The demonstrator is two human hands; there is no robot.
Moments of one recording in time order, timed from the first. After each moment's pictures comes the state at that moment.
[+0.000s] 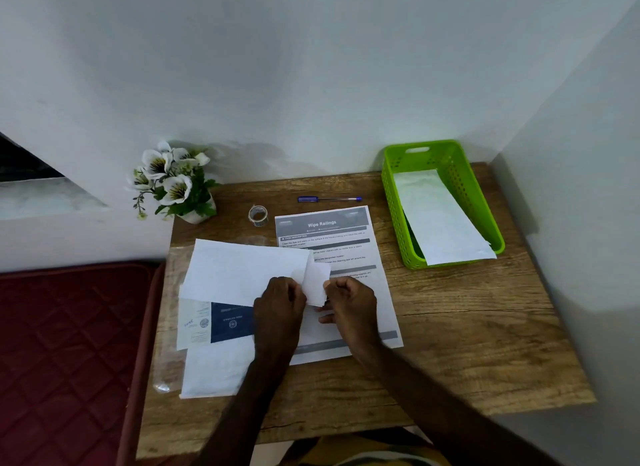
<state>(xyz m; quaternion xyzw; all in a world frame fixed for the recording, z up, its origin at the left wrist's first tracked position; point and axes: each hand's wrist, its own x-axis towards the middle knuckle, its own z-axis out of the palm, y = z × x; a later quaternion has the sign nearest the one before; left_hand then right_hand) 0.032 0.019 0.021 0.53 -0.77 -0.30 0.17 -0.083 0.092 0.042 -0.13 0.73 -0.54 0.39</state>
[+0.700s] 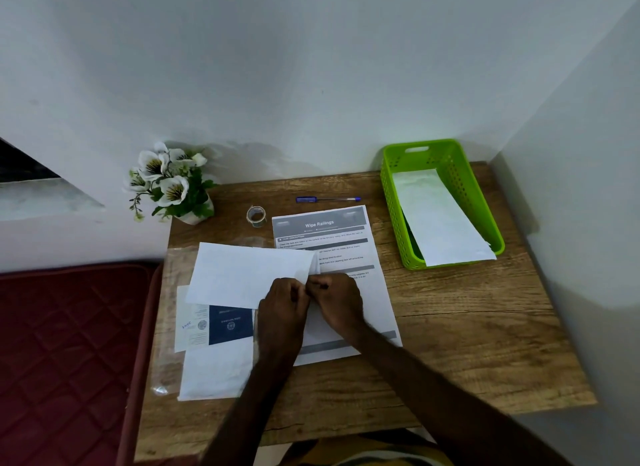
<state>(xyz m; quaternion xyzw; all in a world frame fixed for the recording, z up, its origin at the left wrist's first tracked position) 0.026 0.025 0.021 0.50 -0.77 -0.32 0.23 -0.090 0.060 0.019 -0.33 0.81 -0.37 0.30</state>
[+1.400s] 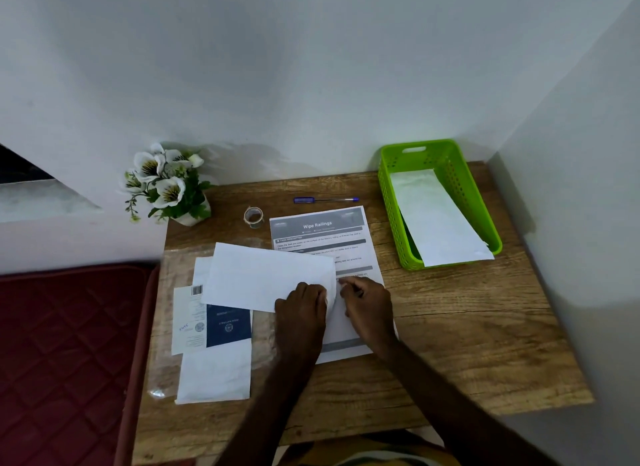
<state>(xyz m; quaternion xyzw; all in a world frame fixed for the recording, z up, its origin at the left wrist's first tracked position) 0.003 0.042 0.002 0.44 -0.86 -0.20 0.18 -0.118 0.100 0.014 -0.24 0.83 -0.42 0.27</state>
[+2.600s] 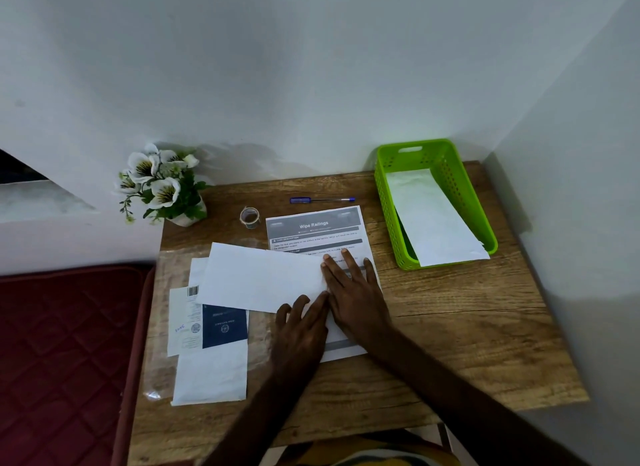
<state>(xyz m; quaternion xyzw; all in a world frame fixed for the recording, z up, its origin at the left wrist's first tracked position) 0.030 0.059 -0.025 0.27 -0.94 -0.03 0.20 -0.137 0.096 0.002 -0.63 0.77 -0.04 0.05</state>
